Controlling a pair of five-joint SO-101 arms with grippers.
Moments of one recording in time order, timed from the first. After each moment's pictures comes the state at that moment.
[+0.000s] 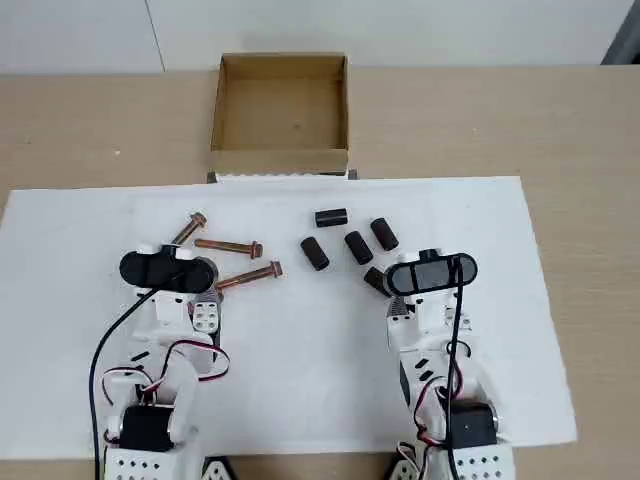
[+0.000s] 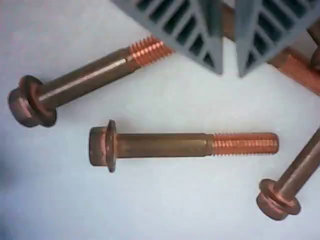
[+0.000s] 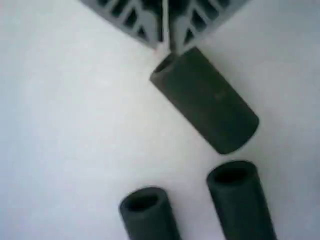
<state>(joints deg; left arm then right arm) 0.4 -103.4 96.6 50.0 1.3 -9.6 -102.7 95.6 51.6 2.4</state>
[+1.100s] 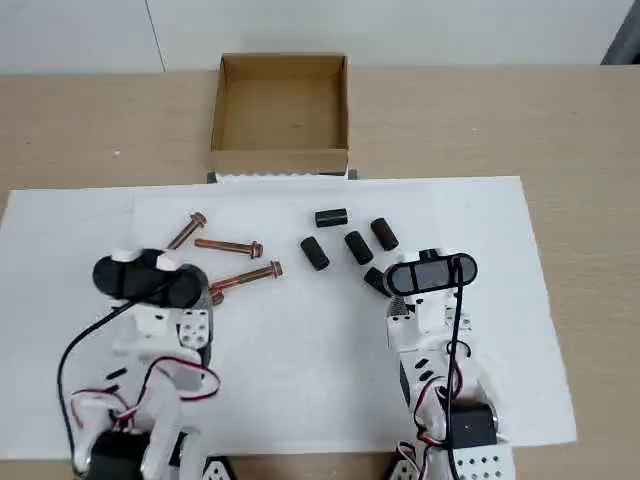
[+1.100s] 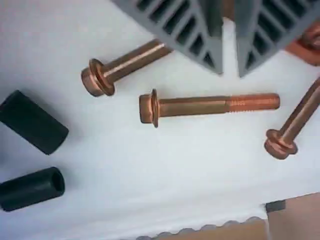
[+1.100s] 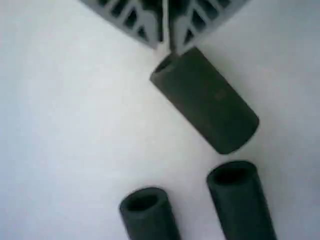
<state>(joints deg) 2.6 -103.4 73.0 69.9 1.2 -9.6 -102.7 95.6 51.6 2.4</state>
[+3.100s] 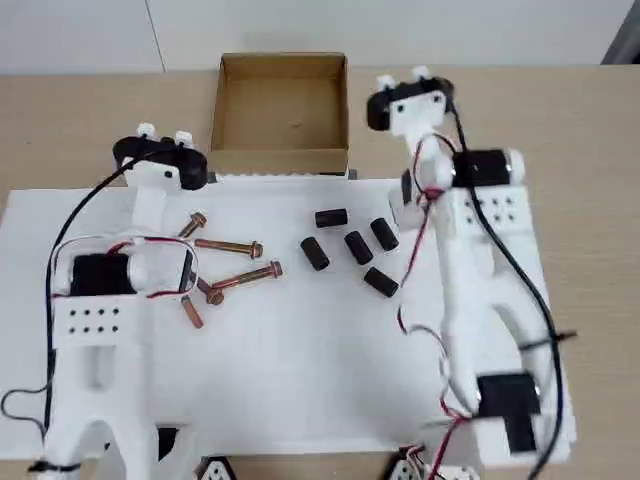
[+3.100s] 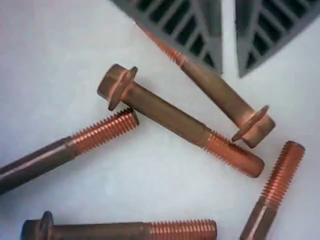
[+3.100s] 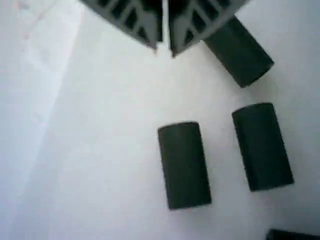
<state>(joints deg) -6.2 -33.7 33.4 76.9 -9.5 -8.8 -2.0 -5.2 83.7 12.1</state>
